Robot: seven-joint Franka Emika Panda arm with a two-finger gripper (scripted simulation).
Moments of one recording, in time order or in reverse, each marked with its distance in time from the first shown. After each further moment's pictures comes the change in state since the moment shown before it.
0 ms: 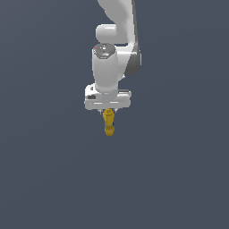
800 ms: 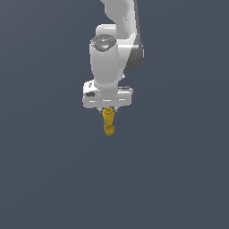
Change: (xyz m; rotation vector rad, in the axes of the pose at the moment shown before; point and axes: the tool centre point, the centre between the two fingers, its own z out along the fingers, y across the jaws) arm 0.014 0.000 -0.028 0.001 -0.009 0.000
